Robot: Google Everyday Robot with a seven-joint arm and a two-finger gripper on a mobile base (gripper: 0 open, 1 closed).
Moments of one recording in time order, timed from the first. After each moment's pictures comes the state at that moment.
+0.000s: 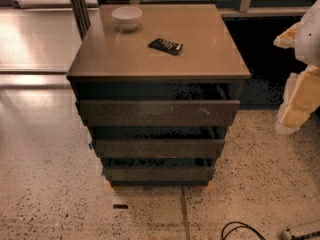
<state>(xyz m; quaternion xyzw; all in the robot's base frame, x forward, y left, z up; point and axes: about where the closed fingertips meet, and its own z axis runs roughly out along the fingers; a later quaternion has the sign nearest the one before) 0.438 -0.217 0.976 -0.60 0.78 -0.03 0.16</state>
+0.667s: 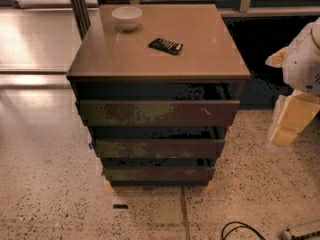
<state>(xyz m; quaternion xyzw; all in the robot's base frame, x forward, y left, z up) 0.431 -0.211 0.939 -0.61 0.78 -0.03 0.15</state>
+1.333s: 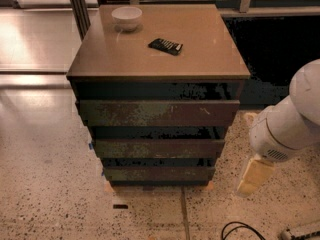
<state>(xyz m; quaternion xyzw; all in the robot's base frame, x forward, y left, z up) 0.415 -0.198 0.796 -0.58 0.80 -0.01 0.16</state>
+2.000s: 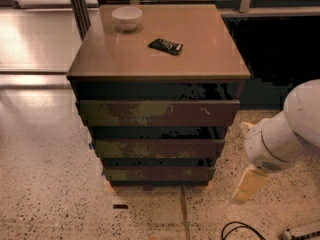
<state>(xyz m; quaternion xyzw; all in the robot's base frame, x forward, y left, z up) 0.412 -0.190 0.768 -0.59 0.79 0.00 0.17</state>
